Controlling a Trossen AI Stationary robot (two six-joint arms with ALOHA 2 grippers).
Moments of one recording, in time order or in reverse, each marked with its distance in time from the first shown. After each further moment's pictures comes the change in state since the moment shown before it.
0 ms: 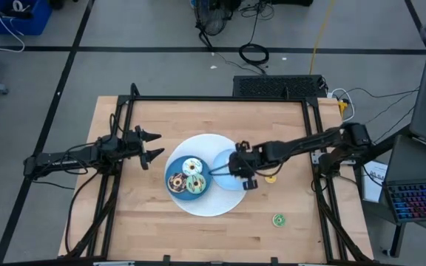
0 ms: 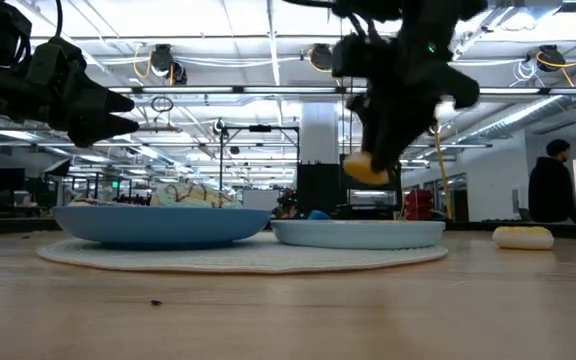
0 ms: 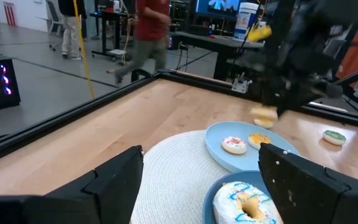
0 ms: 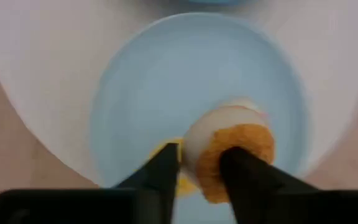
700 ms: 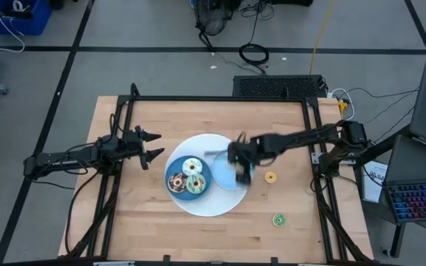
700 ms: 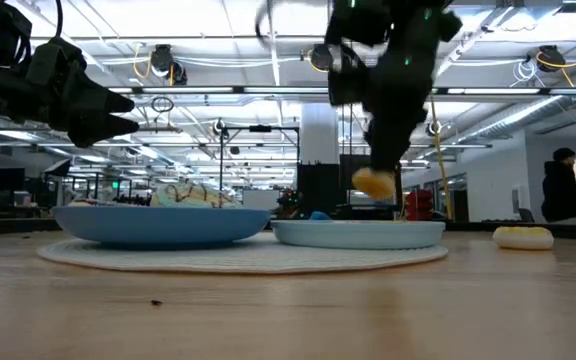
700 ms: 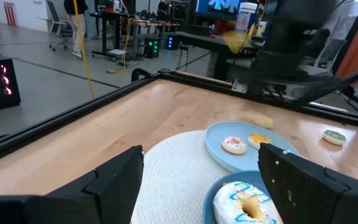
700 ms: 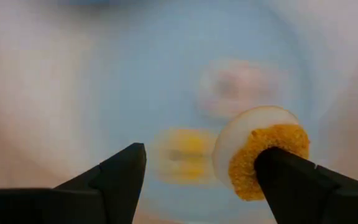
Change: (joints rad) left arm 0.000 0.000 0.000 -0.001 0.000 0.001; right arm -0.103 0.028 0.015 -0.037 -0.234 0.384
